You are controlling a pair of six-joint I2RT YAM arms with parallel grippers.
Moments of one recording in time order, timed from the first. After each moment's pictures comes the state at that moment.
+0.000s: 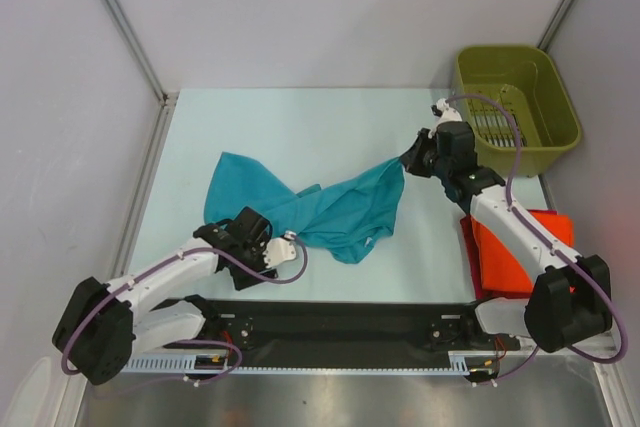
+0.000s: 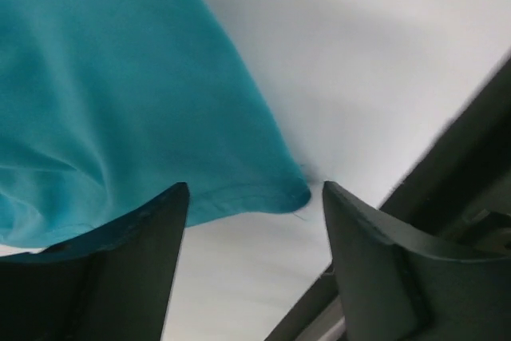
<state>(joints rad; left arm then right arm) -0.61 1.07 0.54 -0.79 0.05 0.68 0.32 1.30 0.98 -0.18 -0.06 0.48</state>
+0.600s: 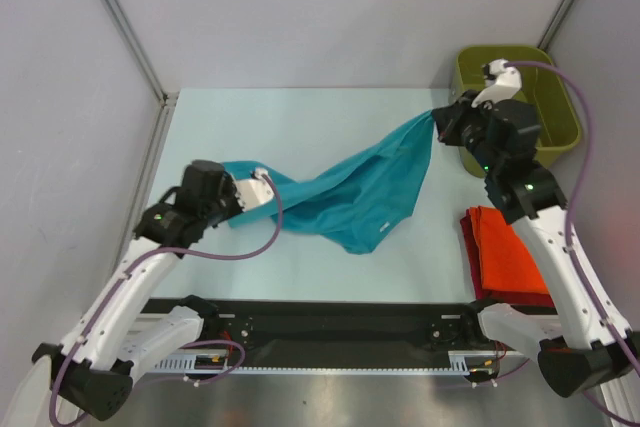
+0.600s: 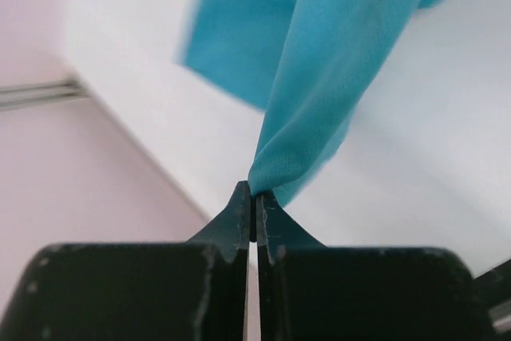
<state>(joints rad) -0.44 0.91 0.87 -0.83 -0.12 0.82 0.30 1.08 1.23 -0.35 0.02 0.37</state>
